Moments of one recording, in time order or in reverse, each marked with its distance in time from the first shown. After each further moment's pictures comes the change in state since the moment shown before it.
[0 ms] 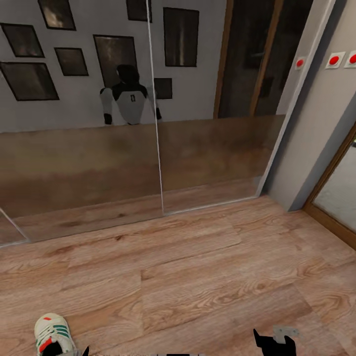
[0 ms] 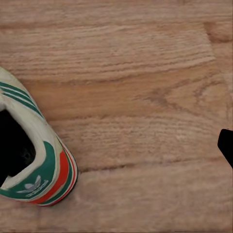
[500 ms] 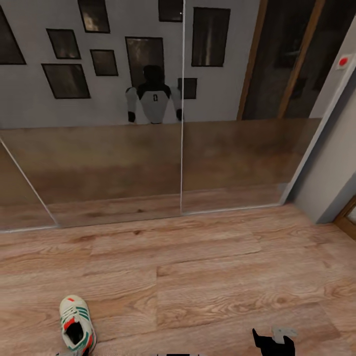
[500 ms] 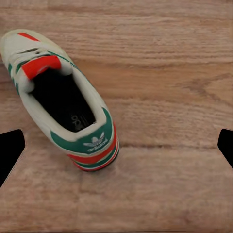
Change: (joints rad) left arm 0.000 0.000 0.000 0.000 0.000 0.000 0.000; right arm 0.001 0.005 0.001 0.000 0.000 0.000 0.000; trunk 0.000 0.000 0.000
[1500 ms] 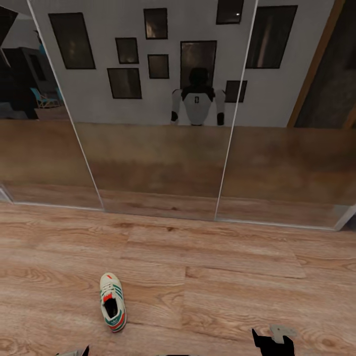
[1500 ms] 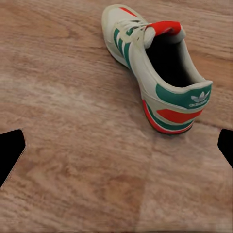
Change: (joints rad) left arm 0.000 0.000 0.000 0.000 0.001 -0.005 0.000; right arm 0.000 0.002 -0.001 0.000 0.000 -0.003 0.000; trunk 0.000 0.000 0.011
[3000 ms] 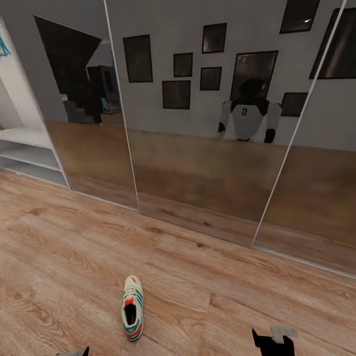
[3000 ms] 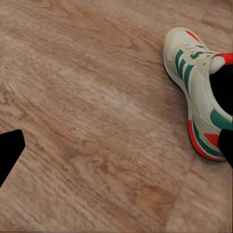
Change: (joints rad) left arm 0.000 0.000 -0.001 0.001 -0.002 0.000 0.002; right arm 0.000 0.000 0.000 0.000 0.000 0.000 0.000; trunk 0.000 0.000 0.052
